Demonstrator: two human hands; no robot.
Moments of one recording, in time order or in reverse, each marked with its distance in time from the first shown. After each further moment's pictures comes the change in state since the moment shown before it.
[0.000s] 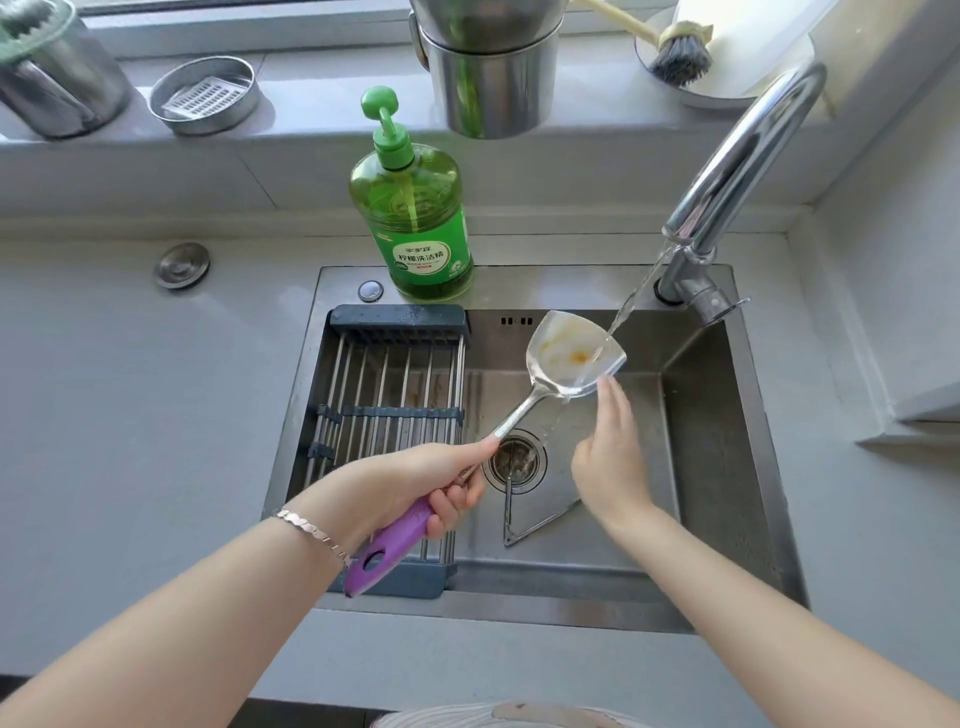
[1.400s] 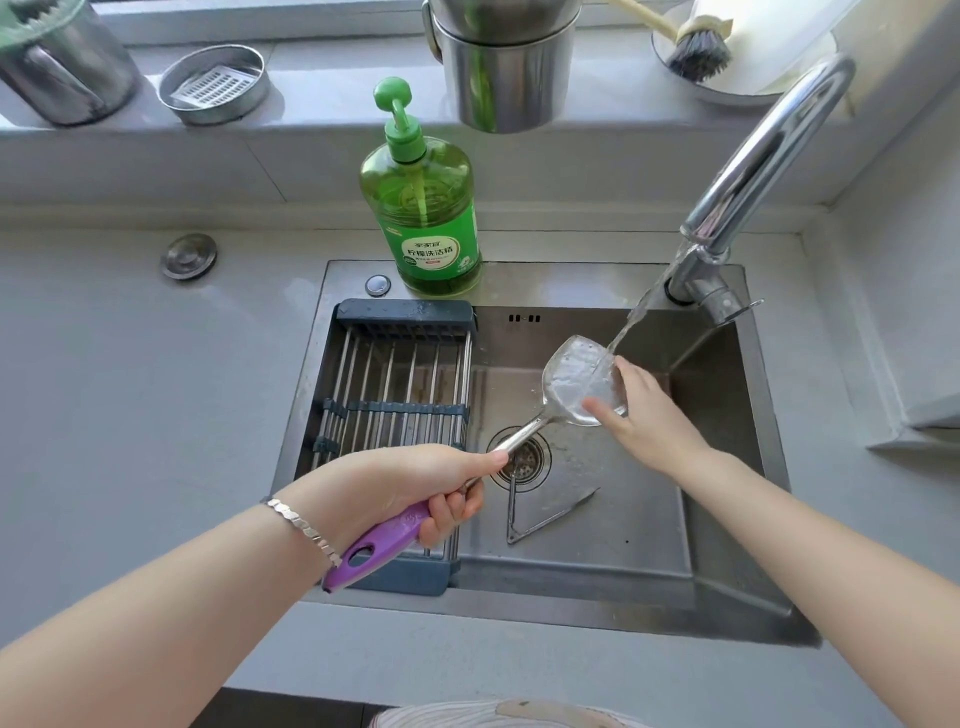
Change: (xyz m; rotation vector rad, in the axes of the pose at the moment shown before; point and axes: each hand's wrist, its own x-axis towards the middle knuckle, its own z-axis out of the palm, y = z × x) left_hand -0.017 0.007 0.003 0.160 0.023 -0.132; right_hand 0.049 0.020 -0.039 -0.224 -0.292 -0.085
